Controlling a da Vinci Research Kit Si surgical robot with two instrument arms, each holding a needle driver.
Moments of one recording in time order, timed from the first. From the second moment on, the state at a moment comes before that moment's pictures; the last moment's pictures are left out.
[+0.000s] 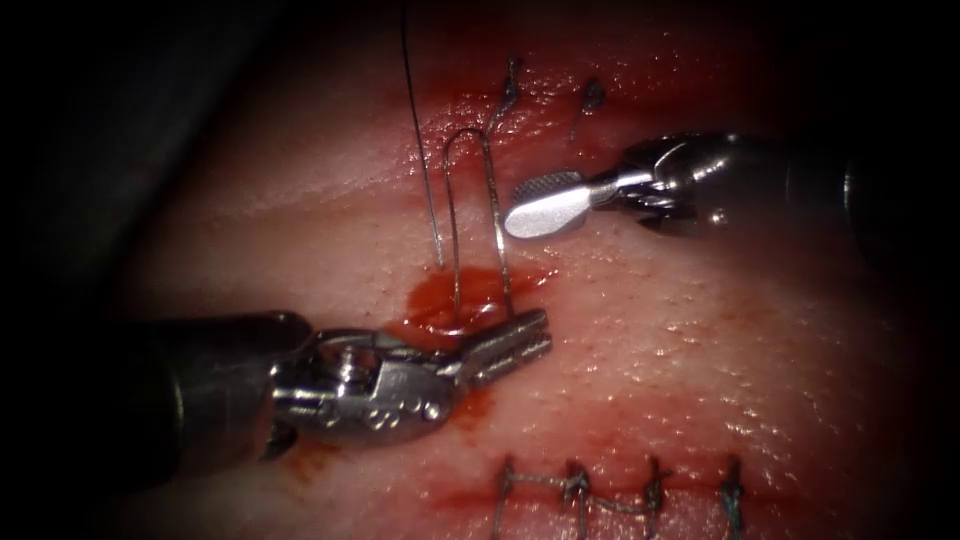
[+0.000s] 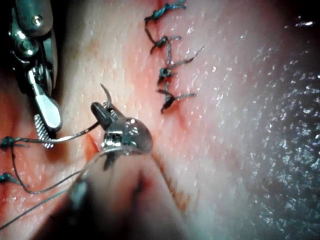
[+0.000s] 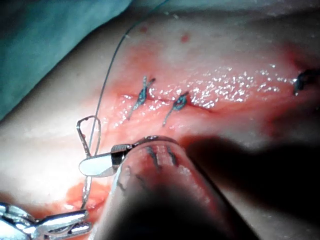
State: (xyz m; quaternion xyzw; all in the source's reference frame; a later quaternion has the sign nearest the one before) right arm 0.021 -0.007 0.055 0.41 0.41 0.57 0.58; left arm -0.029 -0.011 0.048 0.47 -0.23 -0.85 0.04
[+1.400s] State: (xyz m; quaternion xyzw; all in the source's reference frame) right arm 0.020 -0.004 0.055 0.30 0.55 0.49 0.61; left arm -0.025 -0.011 0.048 0.49 -0.09 -0.87 -0.04
